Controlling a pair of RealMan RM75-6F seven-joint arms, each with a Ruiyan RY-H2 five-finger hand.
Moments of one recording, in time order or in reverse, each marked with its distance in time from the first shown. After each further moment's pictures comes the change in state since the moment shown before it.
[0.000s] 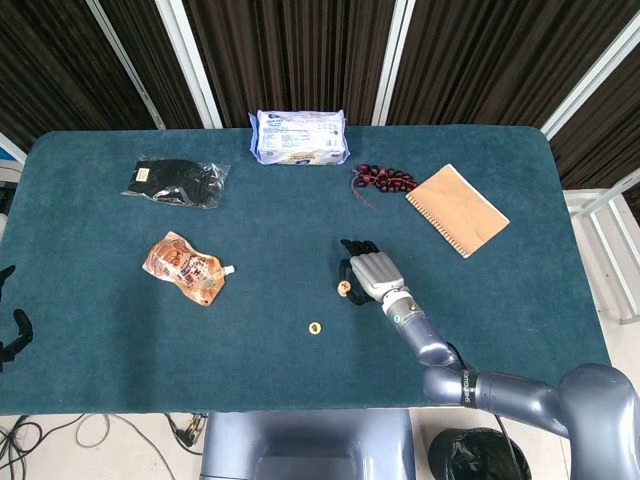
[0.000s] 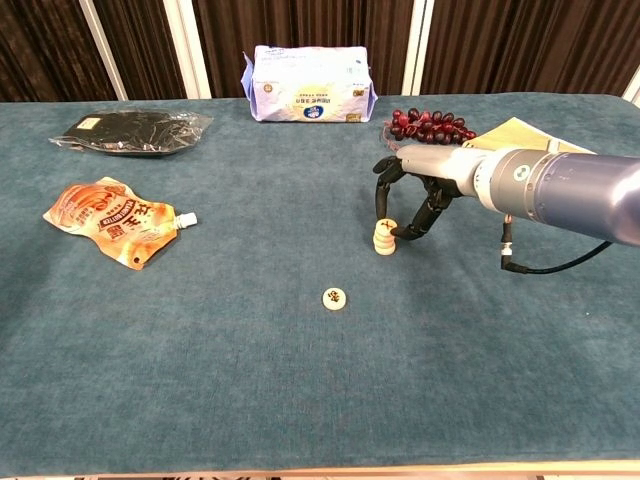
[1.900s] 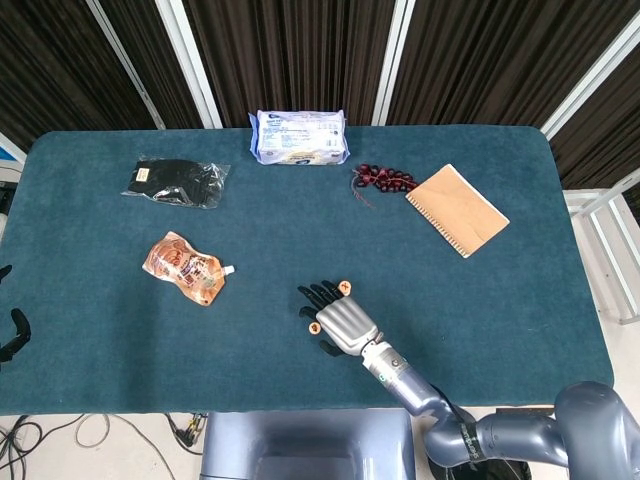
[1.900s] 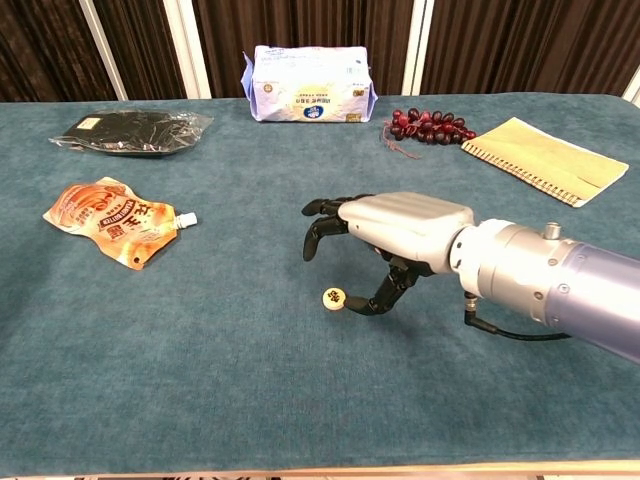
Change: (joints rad) left arm 0.004 0.004 -0.008 -0.008 -0.008 0.006 -0.009; right arm -0.114 -0.071 -0.135 -0.161 -0.397 0.199 -0.025
